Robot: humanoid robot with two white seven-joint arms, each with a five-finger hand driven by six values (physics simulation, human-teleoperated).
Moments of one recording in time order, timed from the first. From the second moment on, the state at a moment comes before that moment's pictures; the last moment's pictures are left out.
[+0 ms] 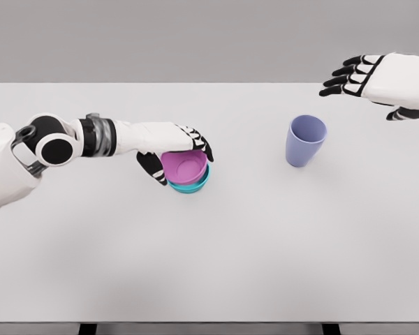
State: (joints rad) left arm -0.90 0.65 -1.02 -1.58 -0.17 -0.17 -0.61; right arm -0.73 -1.05 0.49 -1.67 0.33 -0.61 0.61
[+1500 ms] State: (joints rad) left arm -0.91 0.65 -1.02 -1.55 -0.16 -0.19 -0.61; right arm -0.93 -0.85 0.83 -1.44 0.43 -0.61 0.61
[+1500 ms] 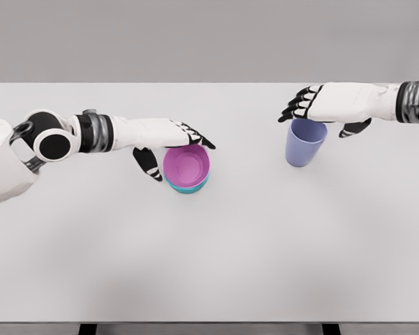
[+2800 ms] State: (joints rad) left arm -0.16 0.79 -0.05 -1.41 0.49 -0.61 -0.61; right arm -0.95 -0.79 0.90 -1.36 0.45 -0.61 0.61
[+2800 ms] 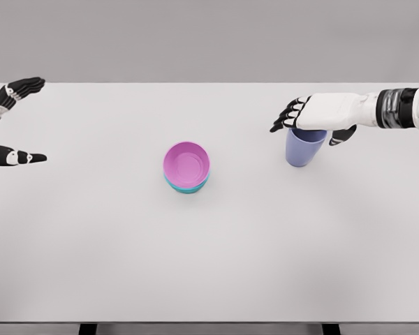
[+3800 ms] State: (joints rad) left arm -0.16 0.76 -0.04 -1.41 0.32 -0.61 -0.61; right arm -0.98 -0.76 0.79 -1.43 0.44 -0.61 0.61
